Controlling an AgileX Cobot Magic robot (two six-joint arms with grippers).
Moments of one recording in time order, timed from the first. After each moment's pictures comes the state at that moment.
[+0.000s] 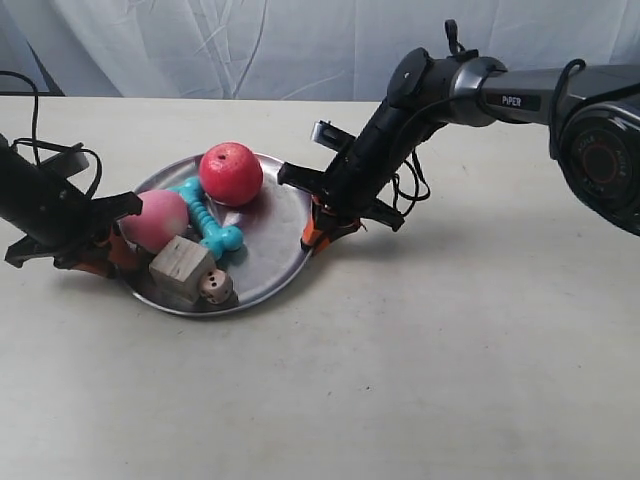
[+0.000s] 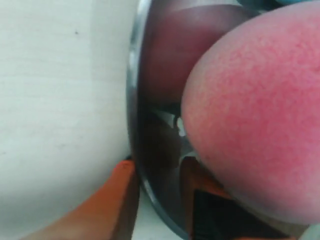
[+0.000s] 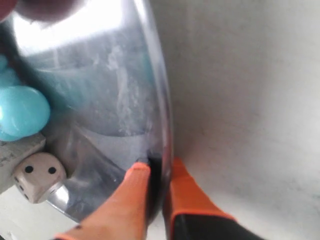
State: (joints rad) left arm 0.04 2.01 -1.10 -0.68 0.80 0.41; right arm 0.28 2.43 -1.85 0.69 1.13 -0.06
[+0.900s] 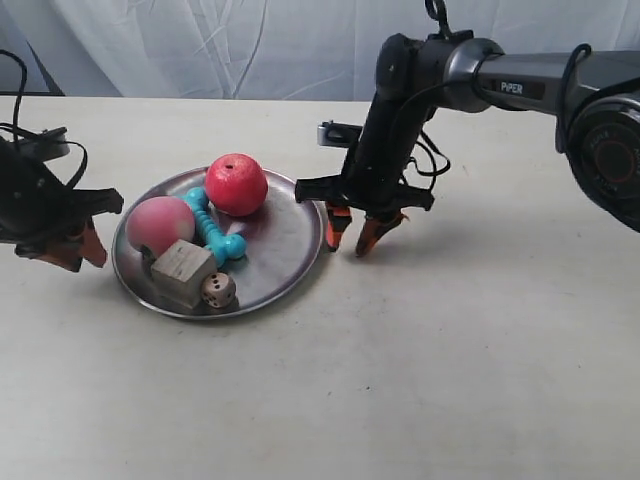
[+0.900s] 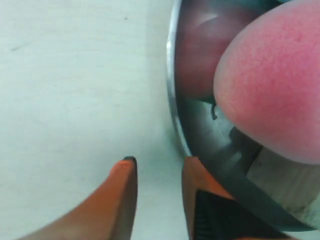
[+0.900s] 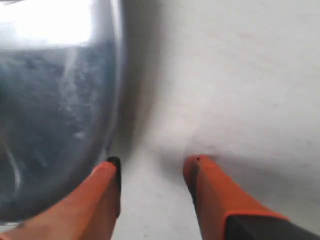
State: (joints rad) left arm 0.02 1.89 -1.10 -0.41 0.82 0.22; right arm 0.31 2.36 -1.85 0.35 1.17 0.06
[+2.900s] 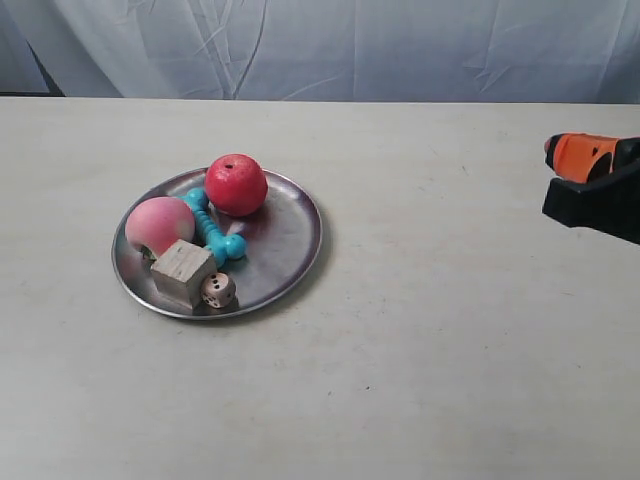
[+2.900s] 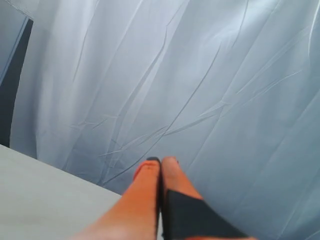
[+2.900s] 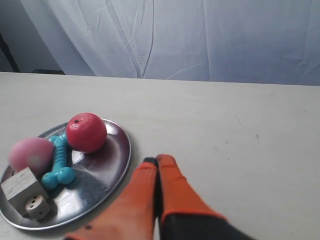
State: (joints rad) left arm 0.02 0.27 -0.50 -0.55 0.24 -0.02; right arm 0.30 0.80 -0.45 0.01 0.06 0.18
